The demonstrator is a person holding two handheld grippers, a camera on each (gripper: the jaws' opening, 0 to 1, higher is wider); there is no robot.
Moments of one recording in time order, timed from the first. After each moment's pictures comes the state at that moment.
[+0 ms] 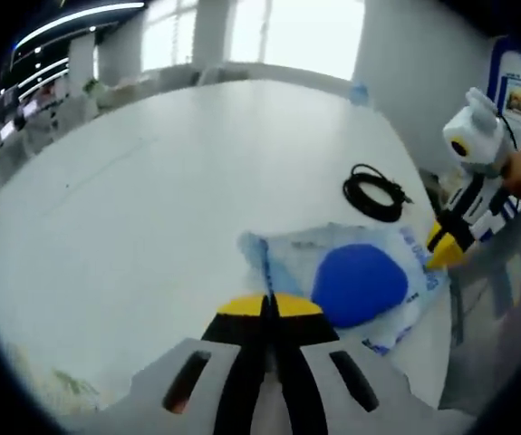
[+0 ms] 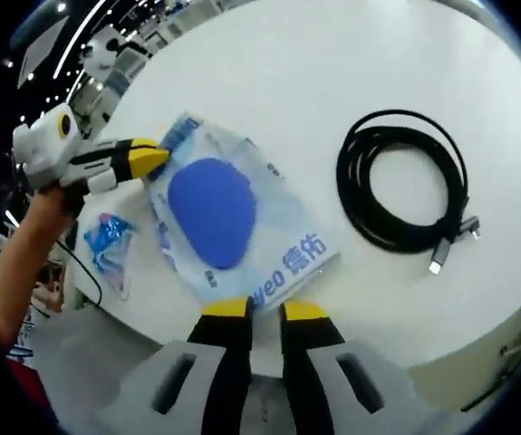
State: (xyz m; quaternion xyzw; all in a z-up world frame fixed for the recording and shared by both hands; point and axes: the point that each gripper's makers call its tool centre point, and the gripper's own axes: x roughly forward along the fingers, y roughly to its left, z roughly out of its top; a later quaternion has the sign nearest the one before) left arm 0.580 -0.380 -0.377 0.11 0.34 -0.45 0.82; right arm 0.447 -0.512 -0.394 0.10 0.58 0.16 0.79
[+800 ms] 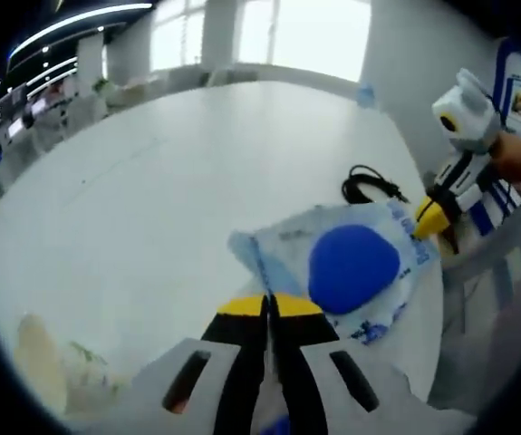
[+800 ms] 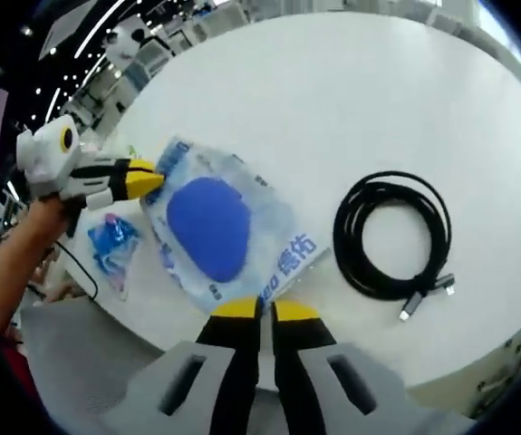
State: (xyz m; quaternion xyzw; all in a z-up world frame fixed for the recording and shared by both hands) left arm 0.567 -0.360 -0.362 0.11 0.34 -0.42 0.83; right arm 0.474 -0.519 -0.367 0.04 0.54 0.19 0.82
